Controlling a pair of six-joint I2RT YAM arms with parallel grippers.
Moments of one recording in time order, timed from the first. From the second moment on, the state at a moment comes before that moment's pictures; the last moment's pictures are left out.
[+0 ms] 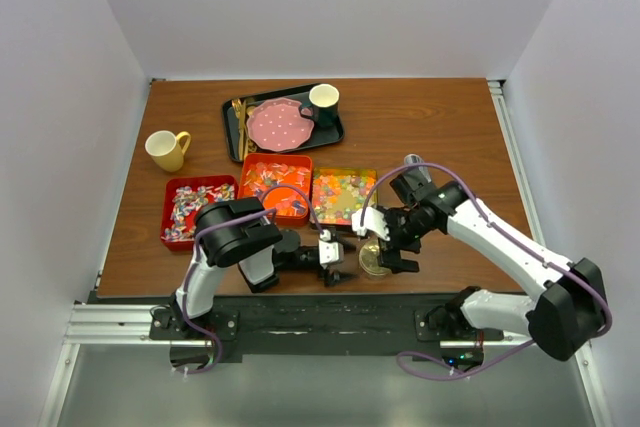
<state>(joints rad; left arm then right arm) -0.98 2.10 0.38 1.53 0.51 0.17 0.60 1.20 0.89 -1.02 -0.43 -0.94</state>
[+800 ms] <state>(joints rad) -1.05 2.21 0.55 1.53 0.45 0.11 0.60 1.28 0.89 -1.00 -0.47 -1.11</state>
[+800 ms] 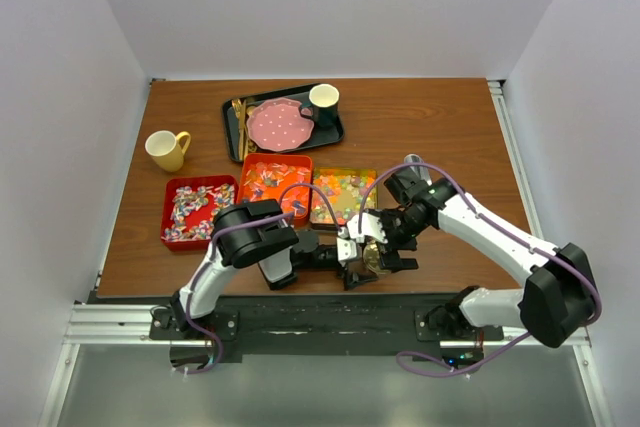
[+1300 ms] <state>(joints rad) -1.07 2.21 0.56 1.54 0.42 0.11 0.60 1.31 0.88 -0.98 -0.49 -1.23</state>
